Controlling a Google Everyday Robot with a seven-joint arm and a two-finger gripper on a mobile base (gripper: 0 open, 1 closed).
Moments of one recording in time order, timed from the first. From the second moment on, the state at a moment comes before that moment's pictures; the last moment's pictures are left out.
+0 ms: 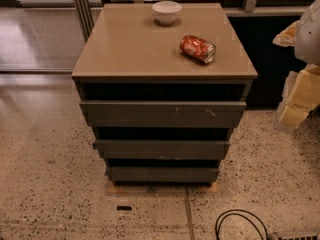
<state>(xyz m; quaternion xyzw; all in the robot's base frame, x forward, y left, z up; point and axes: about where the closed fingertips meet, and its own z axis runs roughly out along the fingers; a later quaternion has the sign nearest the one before) 0.438 -0.216 0.977 -0.60 0.78 -0.04 0.16</state>
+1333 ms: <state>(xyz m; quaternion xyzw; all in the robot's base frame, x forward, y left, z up) 0.433 -0.234 0.879 -0.58 0.79 -0.01 0.17</state>
